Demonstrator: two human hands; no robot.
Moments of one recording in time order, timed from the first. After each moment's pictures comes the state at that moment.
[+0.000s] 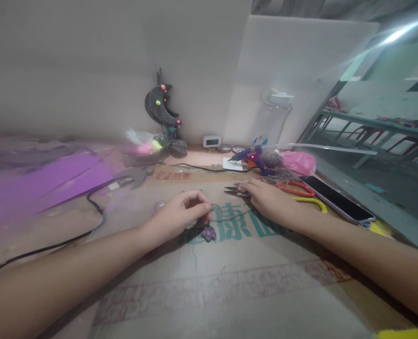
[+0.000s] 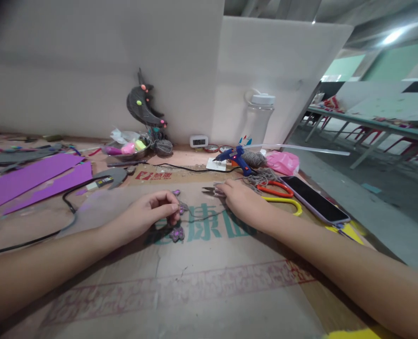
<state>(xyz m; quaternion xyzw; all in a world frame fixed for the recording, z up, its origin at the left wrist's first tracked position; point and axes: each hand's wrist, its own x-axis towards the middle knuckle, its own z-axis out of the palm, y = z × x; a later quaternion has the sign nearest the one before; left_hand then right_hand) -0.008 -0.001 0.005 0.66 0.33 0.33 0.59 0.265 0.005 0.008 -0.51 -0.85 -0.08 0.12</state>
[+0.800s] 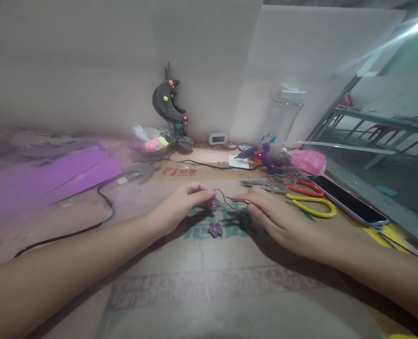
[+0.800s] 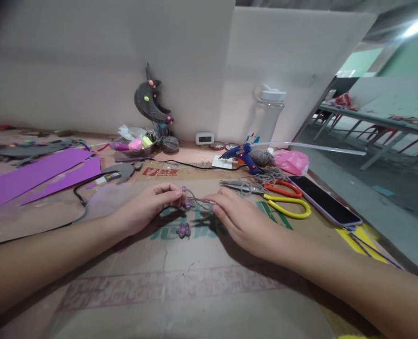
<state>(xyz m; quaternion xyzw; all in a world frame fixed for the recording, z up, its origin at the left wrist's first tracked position) -0.010 0.006 0.007 0.55 0.35 0.37 0.66 0.229 -0.053 0.032 -0.44 -0.87 0.09 0.22</state>
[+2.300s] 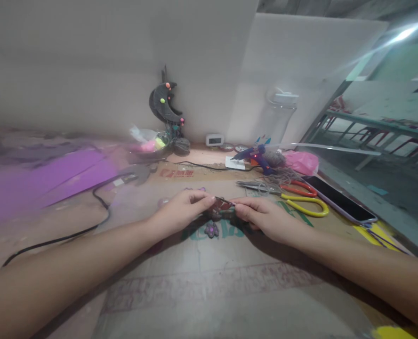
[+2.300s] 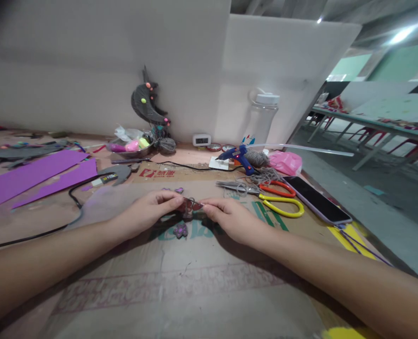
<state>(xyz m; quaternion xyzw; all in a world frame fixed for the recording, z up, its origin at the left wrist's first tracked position) -0.008 0.005 0.004 0.70 0.38 0.30 0.52 0.215 -0.040 0.026 -0.48 -0.73 0.43 0.24</state>
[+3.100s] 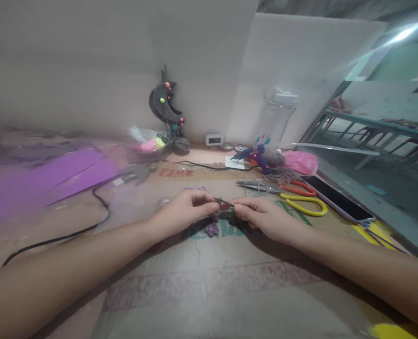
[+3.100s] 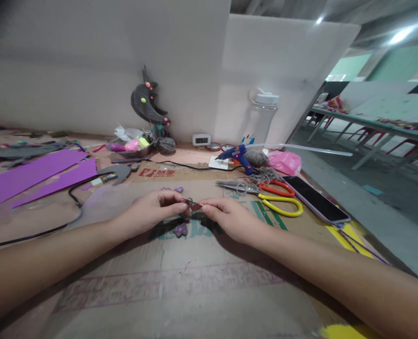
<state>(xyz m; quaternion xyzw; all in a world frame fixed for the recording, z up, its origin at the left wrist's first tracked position) -0.008 0.004 0.002 0.71 0.34 0.29 0.54 0.213 -0.042 0.028 -0.48 -0.73 0.42 0.25</state>
